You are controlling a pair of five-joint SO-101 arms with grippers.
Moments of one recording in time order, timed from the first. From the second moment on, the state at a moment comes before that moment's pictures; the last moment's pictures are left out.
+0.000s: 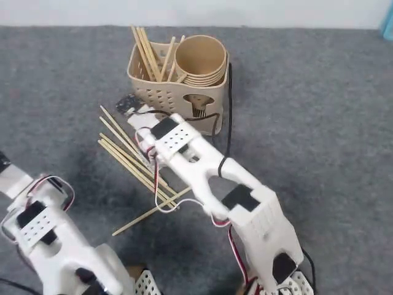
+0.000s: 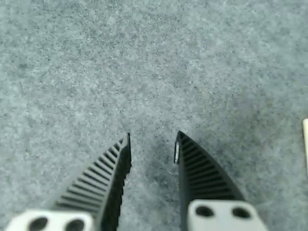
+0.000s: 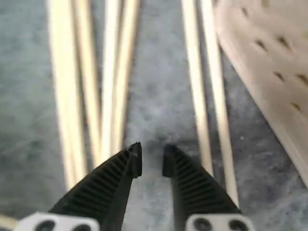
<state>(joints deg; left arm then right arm) -52.5 -39.1 71.6 35.3 8.2 -45.8 35.3 -15.9 64.6 3.3</state>
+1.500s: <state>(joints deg) -51.0 -39.2 71.6 35.3 7.8 -49.8 27.1 -15.9 84.7 3.5</state>
